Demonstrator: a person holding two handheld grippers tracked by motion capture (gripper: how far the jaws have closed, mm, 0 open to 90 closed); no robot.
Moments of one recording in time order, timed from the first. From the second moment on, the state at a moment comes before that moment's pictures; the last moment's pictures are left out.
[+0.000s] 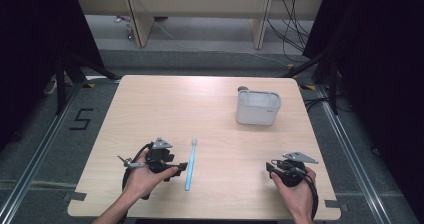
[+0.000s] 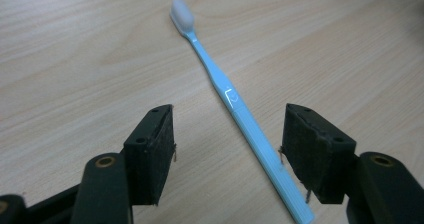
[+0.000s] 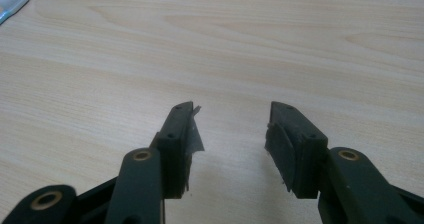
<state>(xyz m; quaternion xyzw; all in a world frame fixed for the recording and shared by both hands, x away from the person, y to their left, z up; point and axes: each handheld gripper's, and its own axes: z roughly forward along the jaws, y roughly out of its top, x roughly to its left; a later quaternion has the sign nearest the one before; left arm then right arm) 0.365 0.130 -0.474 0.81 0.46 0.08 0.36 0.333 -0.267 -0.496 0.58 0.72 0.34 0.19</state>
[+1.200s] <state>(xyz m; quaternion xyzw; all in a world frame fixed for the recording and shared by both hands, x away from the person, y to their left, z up) 0.416 0.070 -0.478 0.87 0.47 0.03 0.16 0.336 -0.262 -0.492 0.56 0.73 0.35 0.17</state>
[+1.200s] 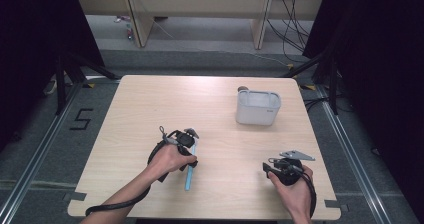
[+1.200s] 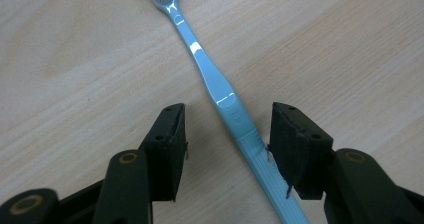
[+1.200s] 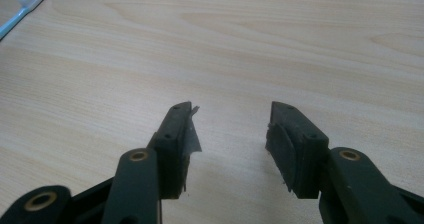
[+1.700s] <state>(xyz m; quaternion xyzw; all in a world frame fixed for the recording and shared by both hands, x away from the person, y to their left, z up) 0.415 0.064 -0.480 0.88 0.45 0.03 0.14 0.336 -0.261 -0.493 0.57 0.73 0.35 0.17</state>
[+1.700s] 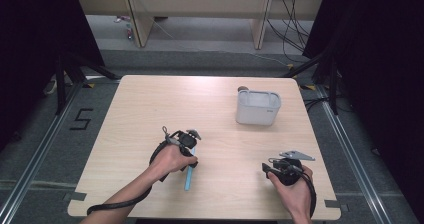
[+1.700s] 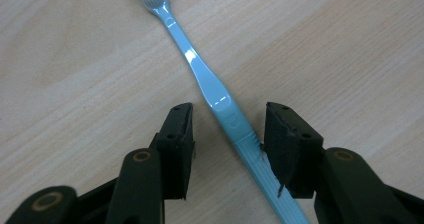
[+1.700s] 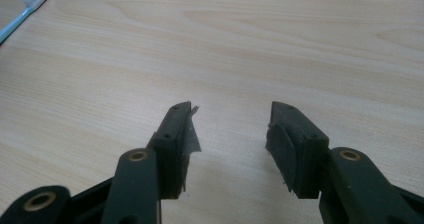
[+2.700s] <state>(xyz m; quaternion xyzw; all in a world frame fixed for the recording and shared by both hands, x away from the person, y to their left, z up) 0.416 0.069 -0.479 0.92 0.38 0.05 0.11 0.333 -0.255 -0.495 0.58 0.72 0.35 0.14</state>
